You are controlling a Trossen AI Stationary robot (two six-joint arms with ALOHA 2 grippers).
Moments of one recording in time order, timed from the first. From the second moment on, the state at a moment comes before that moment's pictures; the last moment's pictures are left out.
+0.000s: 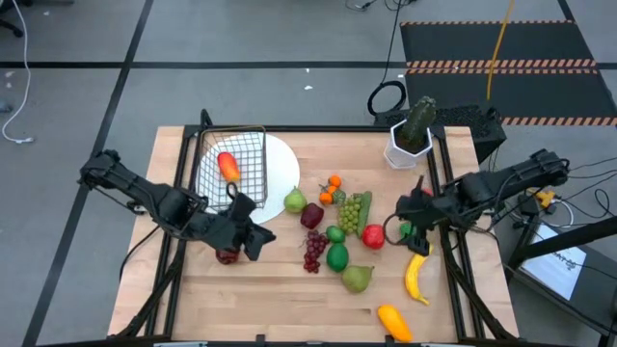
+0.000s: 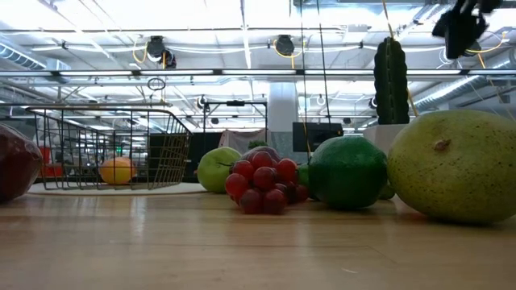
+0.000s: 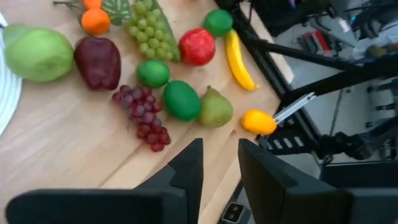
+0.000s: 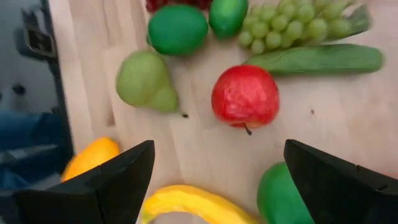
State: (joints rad) left arm -0.47 1.30 1.31 -0.72 -0.38 -1.24; right arm 0.36 1.02 1.00 -1.09 0.01 0.64
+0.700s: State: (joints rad) left arm -0.46 1.32 1.31 -0.70 -0.44 -1.22; right arm 0.37 1.02 0.49 -0.59 0.02 0.48
